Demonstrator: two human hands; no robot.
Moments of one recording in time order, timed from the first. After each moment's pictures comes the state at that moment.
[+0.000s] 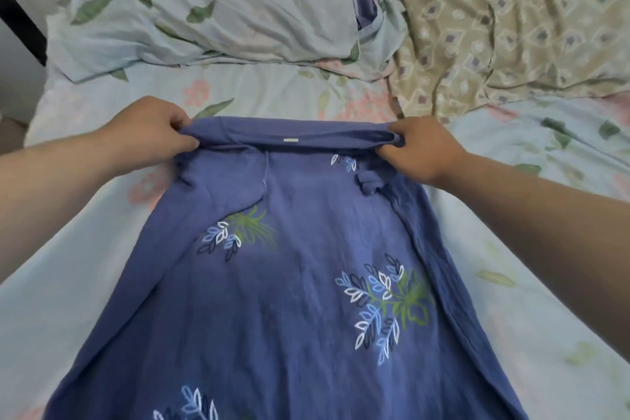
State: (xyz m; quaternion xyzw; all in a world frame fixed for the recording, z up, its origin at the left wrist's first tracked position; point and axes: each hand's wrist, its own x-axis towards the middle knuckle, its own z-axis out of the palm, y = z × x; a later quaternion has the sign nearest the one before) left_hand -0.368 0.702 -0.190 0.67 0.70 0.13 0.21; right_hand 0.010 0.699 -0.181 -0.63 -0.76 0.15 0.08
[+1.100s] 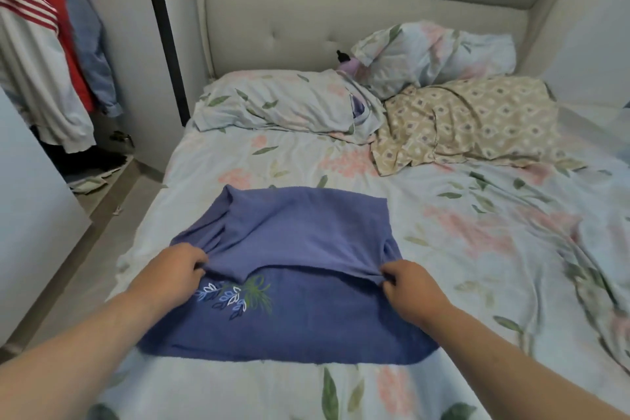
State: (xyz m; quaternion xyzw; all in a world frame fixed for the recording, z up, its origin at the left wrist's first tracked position) left_hand -0.345 0.358 -0.197 0.66 0.73 0.08 0.12; right_hand 0.058 0.403 -0.187 -0.60 -0.77 0.19 0.08
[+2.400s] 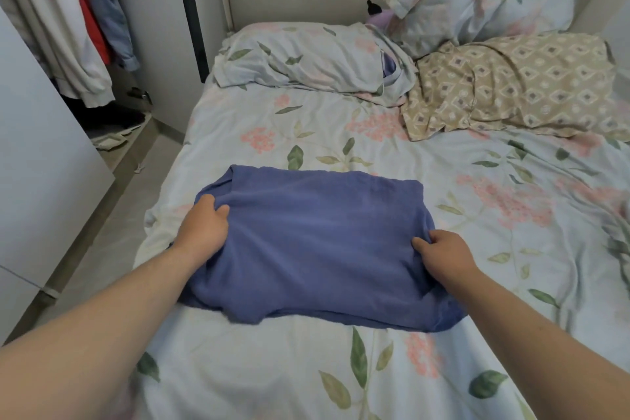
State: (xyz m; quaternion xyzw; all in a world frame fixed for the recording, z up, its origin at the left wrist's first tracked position) left_hand -0.337 0.369 -0.223 0.44 0.80 0.31 0.24; right_hand 0.049 0.406 -0.201 -0.76 -0.57 0.28 0.17
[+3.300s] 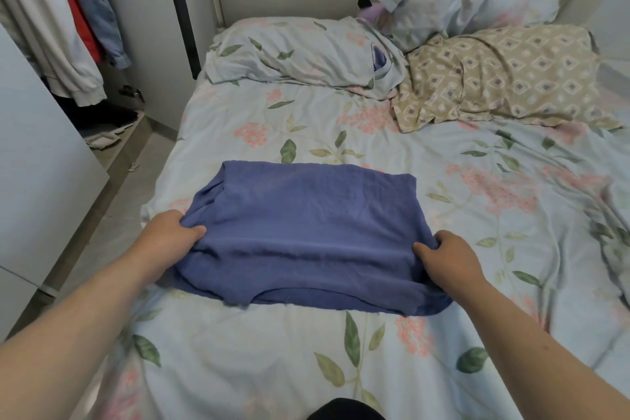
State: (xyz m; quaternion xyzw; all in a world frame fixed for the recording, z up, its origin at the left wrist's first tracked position) left_hand -0.361 0.325 -0.203 0.38 0.82 0.26 0.33; right_hand 0.065 0.377 -0.201 -0.77 -0.58 0.23 0.12
